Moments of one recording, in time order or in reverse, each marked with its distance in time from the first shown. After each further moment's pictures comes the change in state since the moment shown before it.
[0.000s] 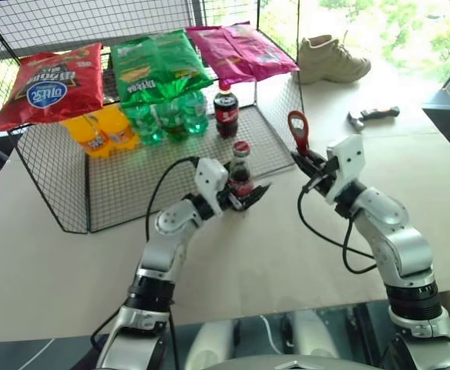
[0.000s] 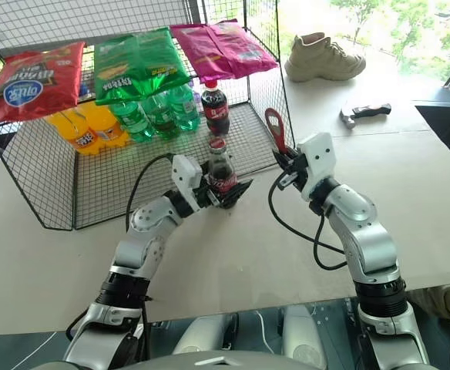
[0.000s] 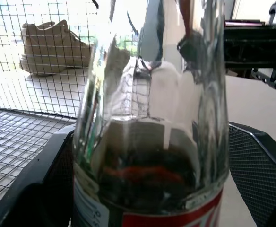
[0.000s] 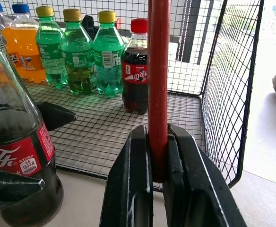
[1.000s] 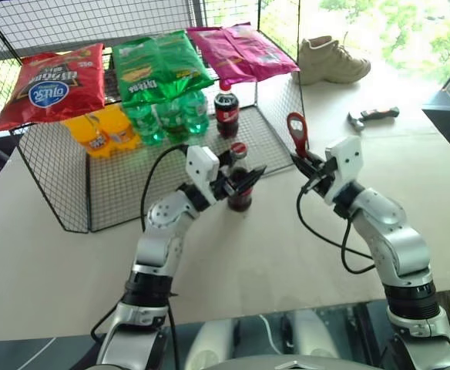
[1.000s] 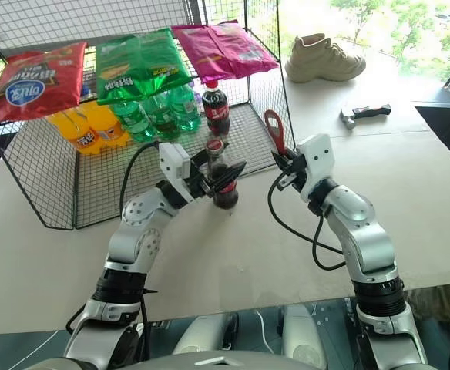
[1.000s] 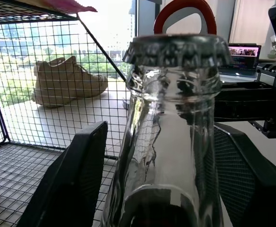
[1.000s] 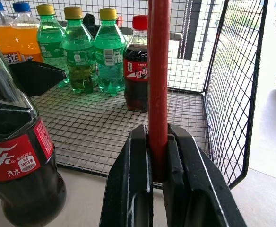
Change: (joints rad) left arm -0.028 0.003 0.034 -0.038 -0.029 0.001 -0.003; right arm -0.001 0.010 0.002 0.017 -0.001 -0.002 0.005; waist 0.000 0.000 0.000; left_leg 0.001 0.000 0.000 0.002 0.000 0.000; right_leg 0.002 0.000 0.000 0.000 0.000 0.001
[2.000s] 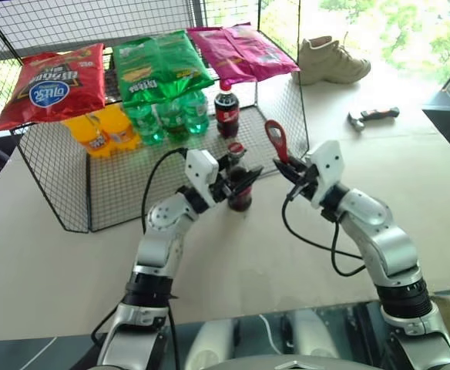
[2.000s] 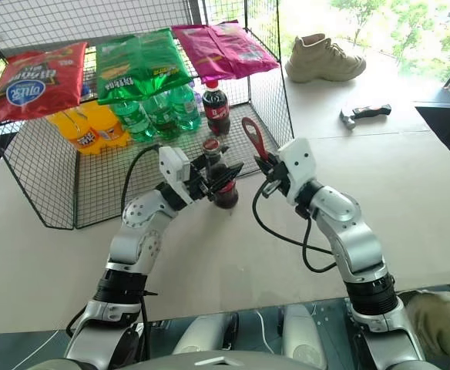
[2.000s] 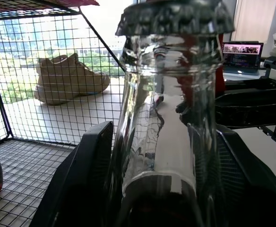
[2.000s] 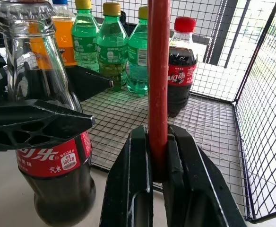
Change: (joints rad) left arm 0.006 -0.012 0.005 0.037 -0.002 -0.036 -0.019; right arm -0.021 0.011 0.099 0.000 -0.049 -0.023 0.034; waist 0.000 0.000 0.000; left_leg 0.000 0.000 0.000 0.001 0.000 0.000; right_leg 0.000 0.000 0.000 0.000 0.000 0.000
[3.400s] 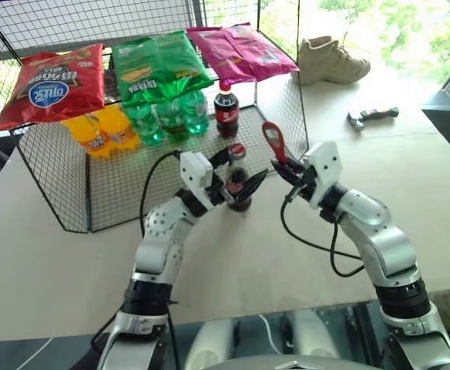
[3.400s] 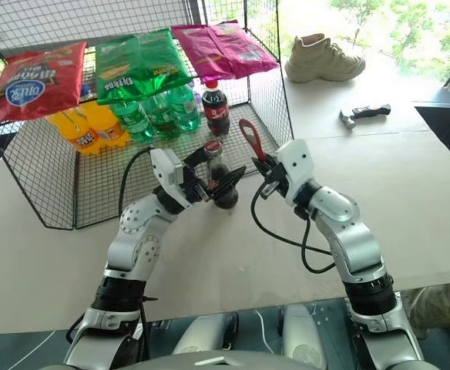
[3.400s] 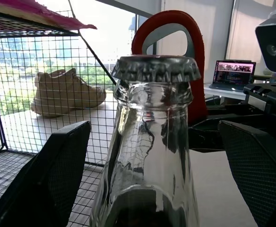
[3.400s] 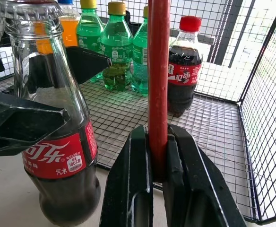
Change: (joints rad) left arm 0.047 -0.002 0.003 -0.066 -0.045 -0.015 0.006; right arm 0.000 0.000 0.002 0.003 -0.002 0.000 0.015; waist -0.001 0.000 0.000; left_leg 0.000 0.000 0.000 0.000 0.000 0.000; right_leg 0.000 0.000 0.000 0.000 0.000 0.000
